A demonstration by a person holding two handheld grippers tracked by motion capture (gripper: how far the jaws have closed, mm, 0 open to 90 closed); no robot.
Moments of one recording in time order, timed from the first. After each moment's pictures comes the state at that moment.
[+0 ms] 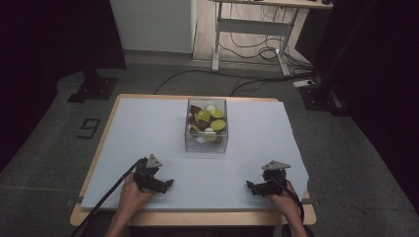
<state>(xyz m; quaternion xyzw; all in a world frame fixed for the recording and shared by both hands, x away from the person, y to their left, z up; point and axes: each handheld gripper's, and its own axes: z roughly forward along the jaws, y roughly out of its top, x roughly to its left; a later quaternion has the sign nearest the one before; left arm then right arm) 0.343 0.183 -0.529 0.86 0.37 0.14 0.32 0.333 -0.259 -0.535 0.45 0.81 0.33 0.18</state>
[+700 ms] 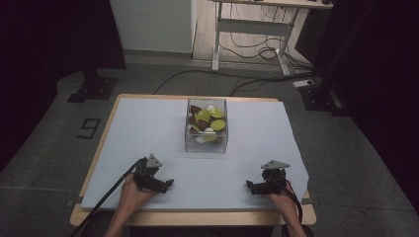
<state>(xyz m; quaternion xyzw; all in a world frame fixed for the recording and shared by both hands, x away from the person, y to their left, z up) 0.344 0.183 -0.528 0.86 0.37 0.14 0.32 0.334 -0.257 -0.534 0.46 0.81 0.33 0.18</state>
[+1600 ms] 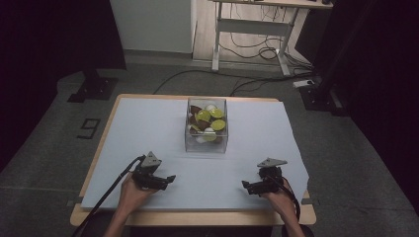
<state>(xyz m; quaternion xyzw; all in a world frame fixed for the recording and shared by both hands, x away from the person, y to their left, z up) 0.337 0.182 -0.506 0.85 0.34 0.13 0.38 0.332 -0.242 -0.514 0.44 0.82 0.34 0.15</state>
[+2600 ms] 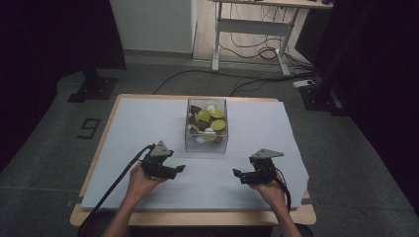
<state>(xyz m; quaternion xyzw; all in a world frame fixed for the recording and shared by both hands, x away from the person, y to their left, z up) 0.359 0.152 -0.473 0.85 0.30 0.13 0.41 0.345 -0.216 -0.484 0.41 0.80 0.41 0.15</state>
